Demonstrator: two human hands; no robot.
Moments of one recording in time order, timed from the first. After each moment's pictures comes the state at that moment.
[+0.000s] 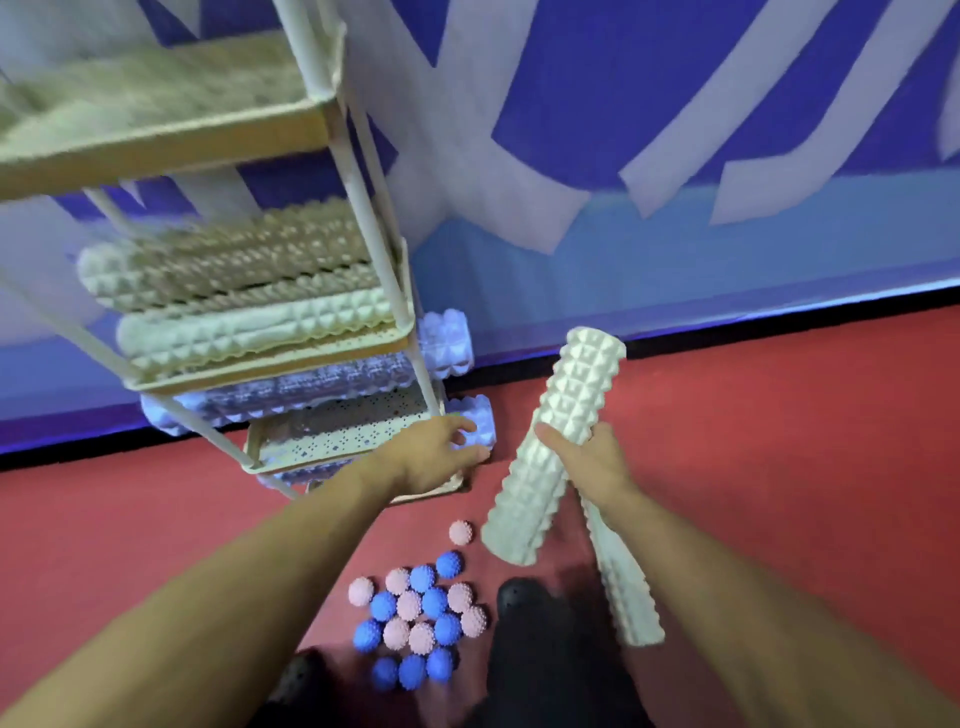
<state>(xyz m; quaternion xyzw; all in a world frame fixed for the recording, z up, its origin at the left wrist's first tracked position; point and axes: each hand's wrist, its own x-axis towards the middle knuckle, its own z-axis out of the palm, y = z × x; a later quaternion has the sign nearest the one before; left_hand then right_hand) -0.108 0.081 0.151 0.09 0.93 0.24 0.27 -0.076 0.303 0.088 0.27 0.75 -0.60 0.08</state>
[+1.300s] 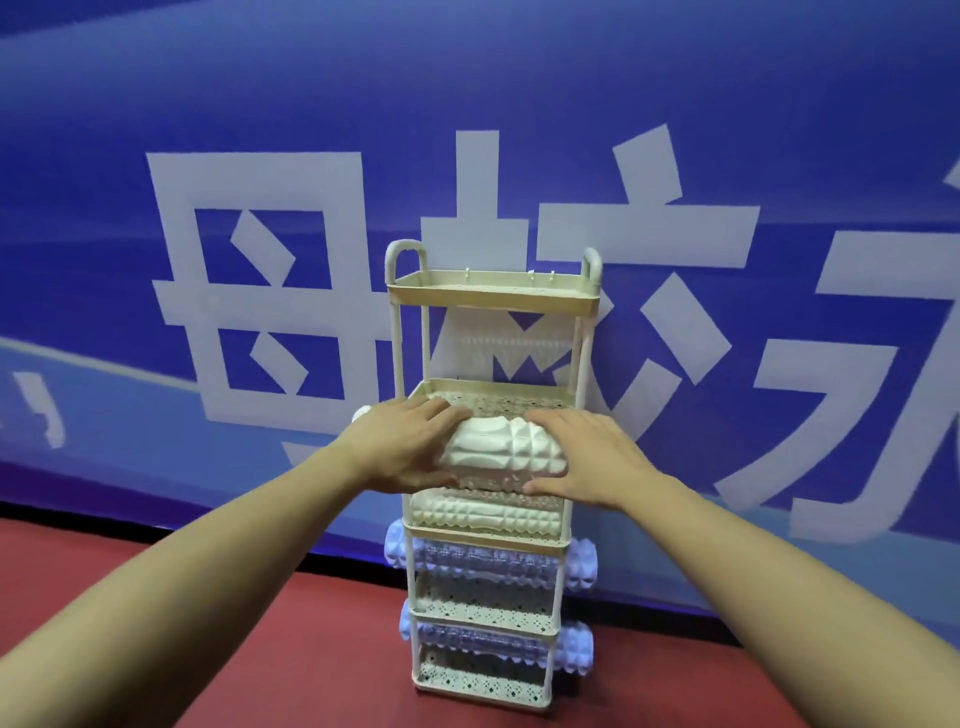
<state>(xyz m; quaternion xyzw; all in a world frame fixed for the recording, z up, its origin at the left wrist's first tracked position) 0.033 -0.133 0.520 0.23 0.94 -0.12 -0.23 -0.029 0.150 0.505 -0.34 0.93 -0.05 -0.16</state>
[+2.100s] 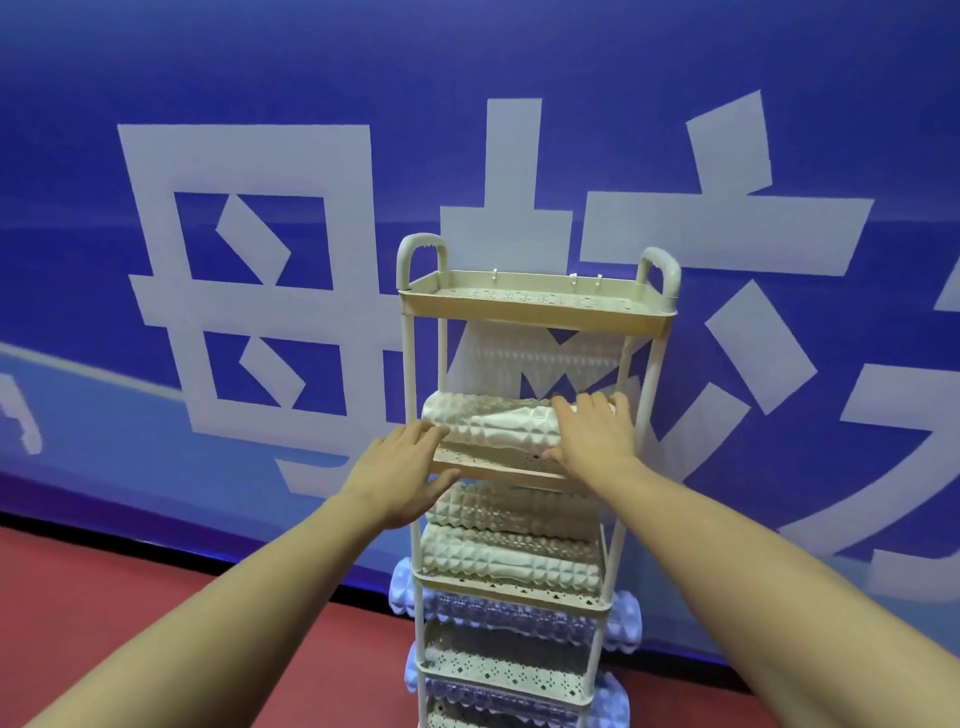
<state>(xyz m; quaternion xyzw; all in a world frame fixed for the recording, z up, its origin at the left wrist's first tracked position) -0.076 -0.185 0.463 0.04 0.98 0.02 -0.17 -0.173 0.057 0.498 -0.16 0.96 0.11 -0.22</state>
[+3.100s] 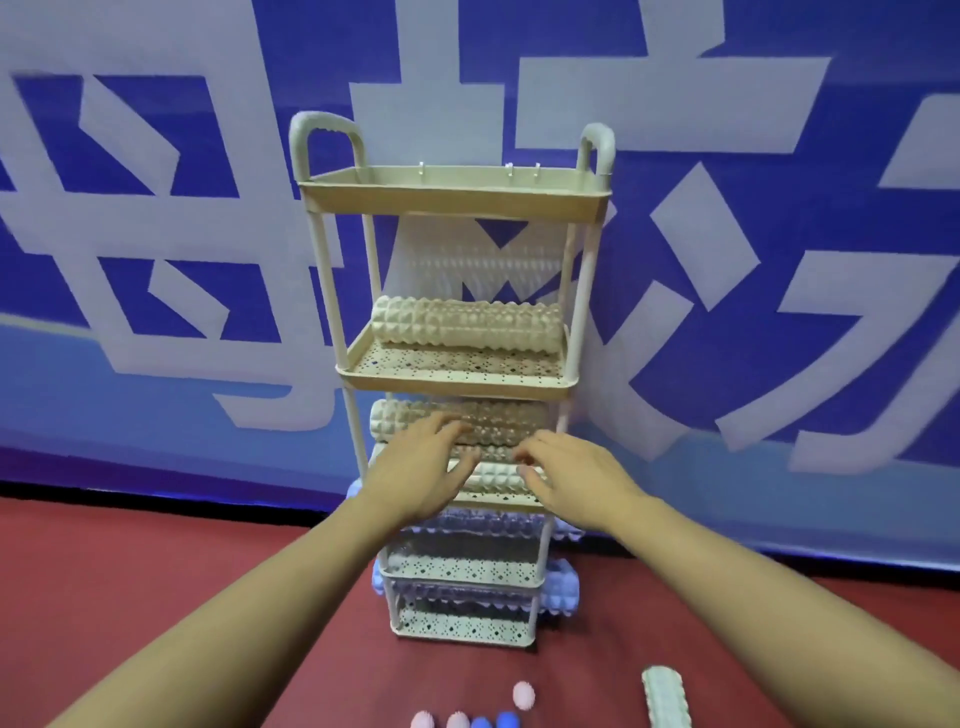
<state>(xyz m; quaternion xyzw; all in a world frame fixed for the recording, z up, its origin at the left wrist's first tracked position) -0.064 -0.083 0.387 0.10 0.98 0.14 -0.11 -0.096 0.145 0.391 -0.32 0.94 -0.09 -0.06</state>
